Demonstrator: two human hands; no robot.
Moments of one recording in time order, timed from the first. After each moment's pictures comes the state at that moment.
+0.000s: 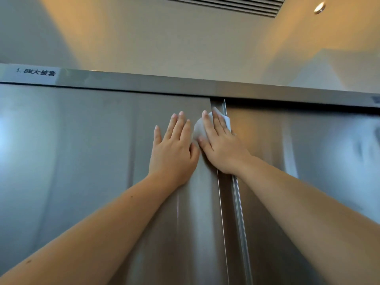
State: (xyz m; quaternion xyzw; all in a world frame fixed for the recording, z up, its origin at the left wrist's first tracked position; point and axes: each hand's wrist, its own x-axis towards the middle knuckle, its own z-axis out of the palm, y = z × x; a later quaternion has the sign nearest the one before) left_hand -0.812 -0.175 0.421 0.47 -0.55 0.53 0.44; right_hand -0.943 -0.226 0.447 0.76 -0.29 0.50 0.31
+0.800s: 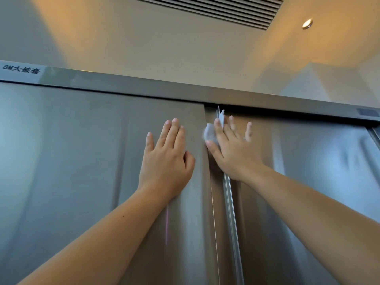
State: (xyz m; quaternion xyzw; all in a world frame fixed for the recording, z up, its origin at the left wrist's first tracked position) left_hand -0.813 -0.176 0.416 0.47 -0.53 0.54 0.45; right_hand -0.970 -0.227 0.448 0.67 -0.40 0.47 0.40
